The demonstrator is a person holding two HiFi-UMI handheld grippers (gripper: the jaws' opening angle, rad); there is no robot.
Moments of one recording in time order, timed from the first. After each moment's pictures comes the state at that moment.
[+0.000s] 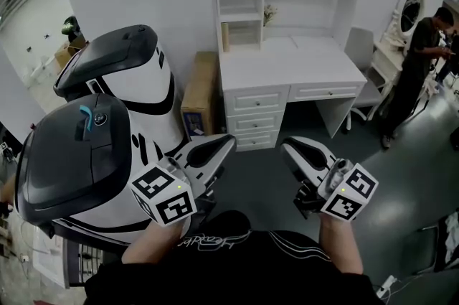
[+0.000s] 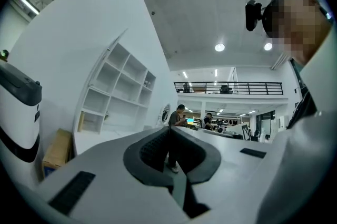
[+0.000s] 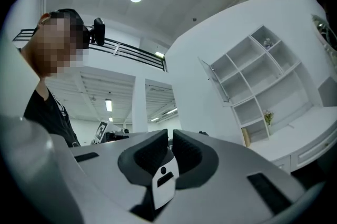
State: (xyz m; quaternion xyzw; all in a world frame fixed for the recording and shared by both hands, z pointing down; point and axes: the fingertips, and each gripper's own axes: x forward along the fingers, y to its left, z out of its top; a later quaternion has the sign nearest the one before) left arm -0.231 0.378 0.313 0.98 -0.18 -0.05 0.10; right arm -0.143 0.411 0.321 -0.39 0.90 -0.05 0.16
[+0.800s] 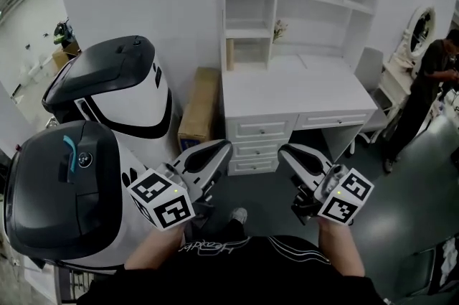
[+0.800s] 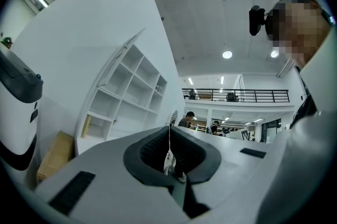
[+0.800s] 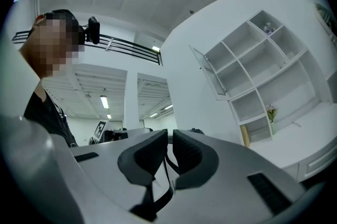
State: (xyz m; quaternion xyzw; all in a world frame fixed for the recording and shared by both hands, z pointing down) left arm -0.219 0.199 0.320 0.97 -0.20 -0.09 0.12; right arm -0.124 0.230 0.335 -0.39 0.91 -0.07 0.14
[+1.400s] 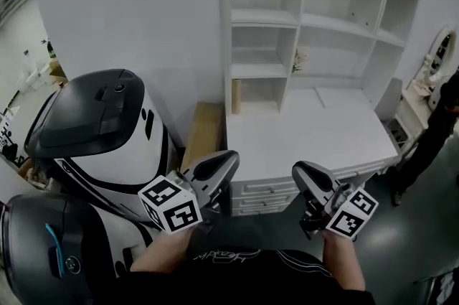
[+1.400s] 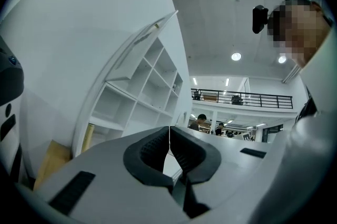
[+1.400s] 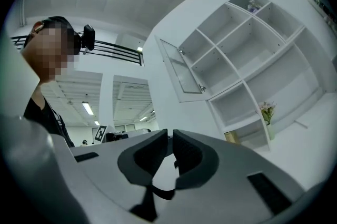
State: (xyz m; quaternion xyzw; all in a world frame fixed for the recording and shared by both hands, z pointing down) left arm -0.153 -0.122 0.311 0.97 -0.19 -0.09 0.15; right arm -0.037 -0.075 0.331 -0.42 0.88 -0.11 0.16
